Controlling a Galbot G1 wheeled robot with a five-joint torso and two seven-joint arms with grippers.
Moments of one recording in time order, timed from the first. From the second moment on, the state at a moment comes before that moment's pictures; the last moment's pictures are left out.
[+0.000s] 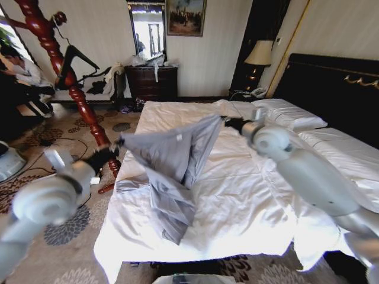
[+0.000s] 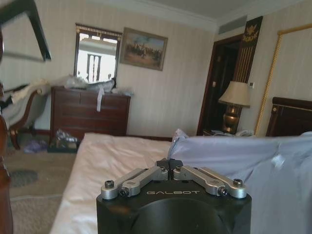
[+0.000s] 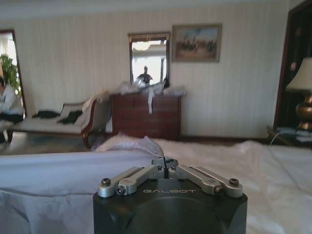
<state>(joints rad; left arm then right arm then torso) 1.07 -0.37 -0.71 -2.33 -1.56 0.36 -0.52 -0.21 0.66 -0.02 1.84 1.27 -0.55 0.40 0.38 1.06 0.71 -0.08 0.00</state>
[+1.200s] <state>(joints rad) 1.36 -0.43 -0.79 -2.49 -1.56 0.37 -0.64 -0.49 0.59 0.12 1.93 1.29 -0.60 0.45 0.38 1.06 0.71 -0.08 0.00</state>
